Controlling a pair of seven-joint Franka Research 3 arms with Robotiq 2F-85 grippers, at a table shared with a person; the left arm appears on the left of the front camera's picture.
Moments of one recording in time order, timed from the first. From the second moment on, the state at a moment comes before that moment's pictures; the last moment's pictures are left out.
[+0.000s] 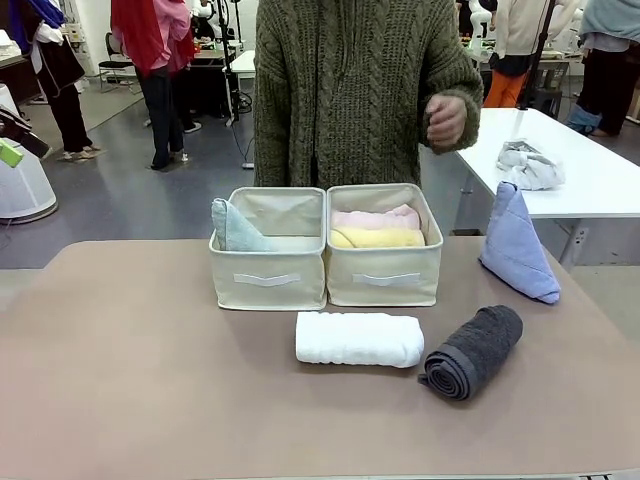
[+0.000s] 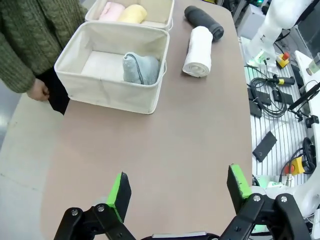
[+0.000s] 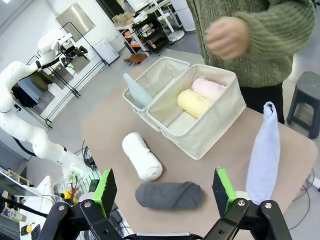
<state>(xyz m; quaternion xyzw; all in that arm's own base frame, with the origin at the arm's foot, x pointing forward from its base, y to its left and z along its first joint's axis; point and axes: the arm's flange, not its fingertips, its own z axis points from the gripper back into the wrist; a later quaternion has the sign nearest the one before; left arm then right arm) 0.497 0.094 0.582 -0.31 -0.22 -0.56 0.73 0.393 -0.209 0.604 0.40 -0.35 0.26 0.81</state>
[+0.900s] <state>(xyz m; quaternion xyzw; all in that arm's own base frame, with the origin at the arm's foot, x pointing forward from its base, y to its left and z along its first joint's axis) 0.477 0.242 0.601 -0.33 -0.46 -0.50 0.66 0.391 -0.202 0.607 0.39 -0.34 0.27 0.81</state>
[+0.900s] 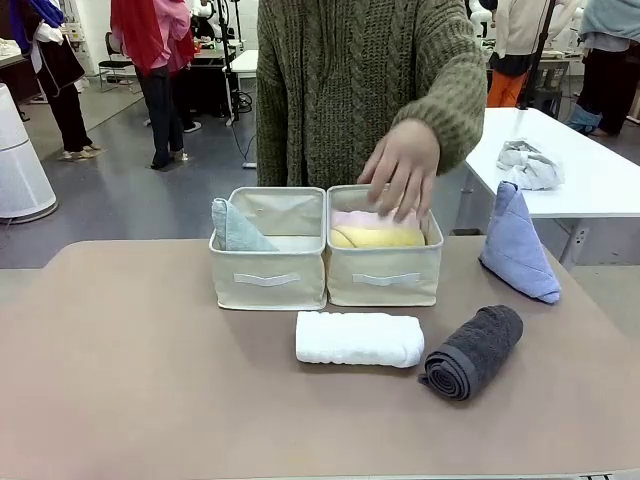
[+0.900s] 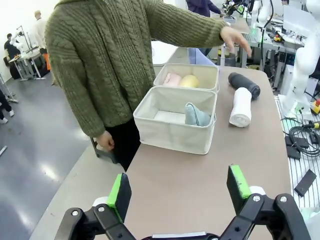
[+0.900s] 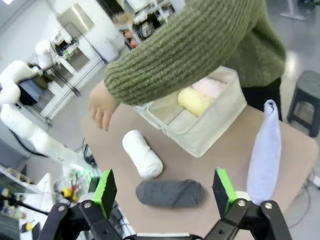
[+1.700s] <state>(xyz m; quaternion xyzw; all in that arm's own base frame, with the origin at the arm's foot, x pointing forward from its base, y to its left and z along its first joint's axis) 0.482 0.233 0.602 -0.33 -0.46 -0.50 0.66 0.428 -0.104 0.595 0.22 -0.16 0.35 0.90</state>
